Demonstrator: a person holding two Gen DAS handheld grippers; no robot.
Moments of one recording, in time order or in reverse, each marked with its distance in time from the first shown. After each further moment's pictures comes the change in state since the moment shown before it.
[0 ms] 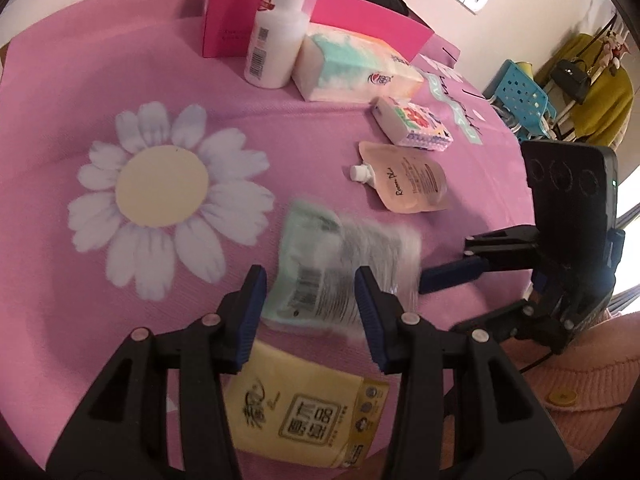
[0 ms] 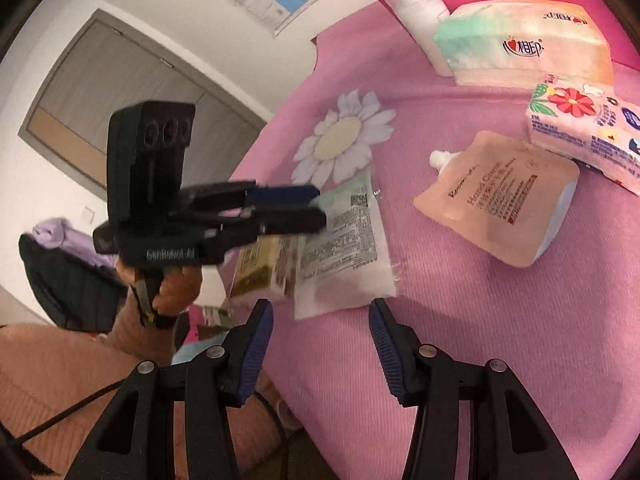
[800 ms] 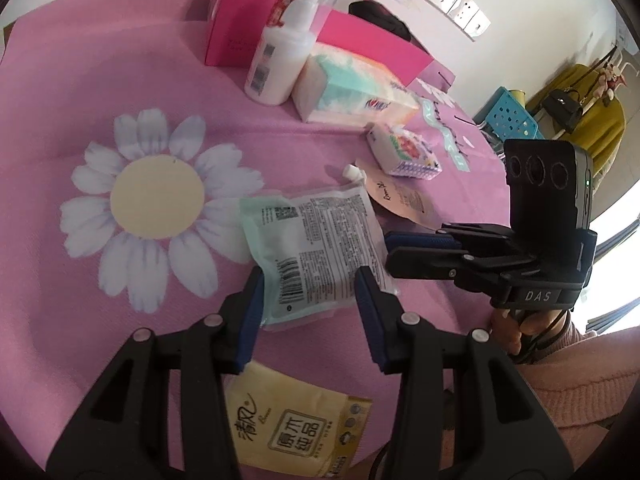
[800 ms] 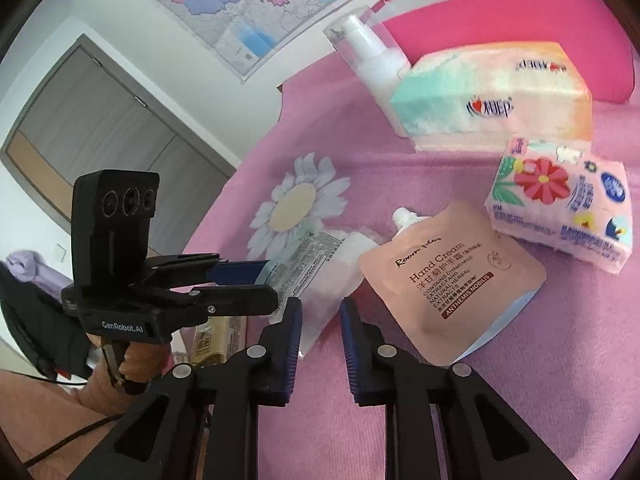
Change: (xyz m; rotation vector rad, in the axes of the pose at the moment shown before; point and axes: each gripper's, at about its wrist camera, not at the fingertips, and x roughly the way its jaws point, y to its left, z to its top) left arm -0.009 0.006 0.006 -0.066 -0.050 -0.062; right arm -0.012 -0.014 0.021 0.017 -0.165 -0.119
